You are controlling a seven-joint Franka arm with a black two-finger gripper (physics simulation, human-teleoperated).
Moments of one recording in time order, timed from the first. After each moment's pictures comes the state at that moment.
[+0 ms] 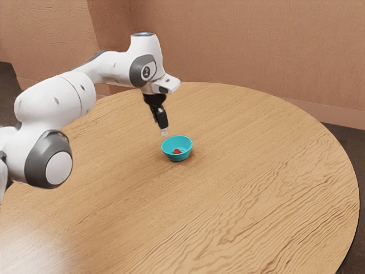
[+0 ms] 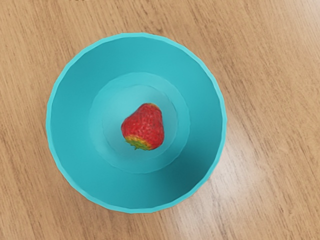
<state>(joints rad) 0.00 0.88 0.02 -0.87 -0.05 1.73 0.75</state>
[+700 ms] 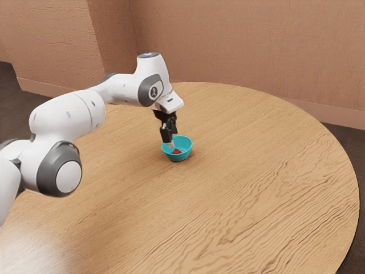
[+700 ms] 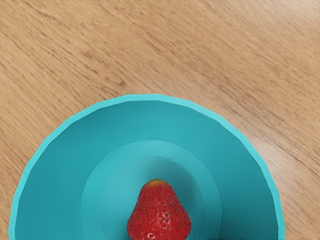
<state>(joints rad) 0.04 1.03 -0.06 -0.79 -0.05 1.88 1.21</state>
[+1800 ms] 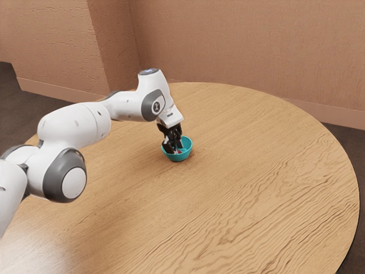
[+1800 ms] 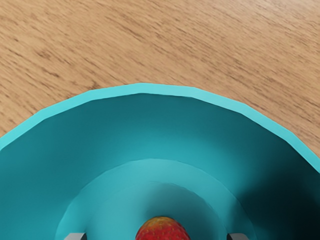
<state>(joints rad) 0.04 1.10 -0.05 -0.81 -0.12 1.98 1.38</state>
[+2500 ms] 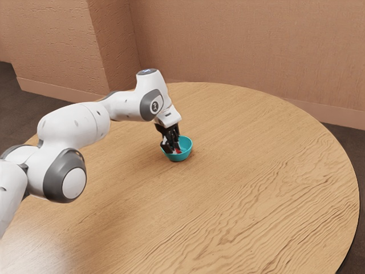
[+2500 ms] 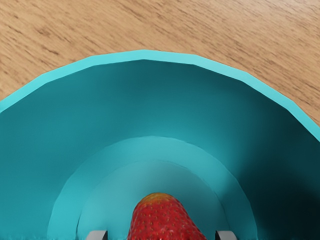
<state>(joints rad) 0.03 1.11 -0.03 -0.81 -0.14 1.97 1.38</state>
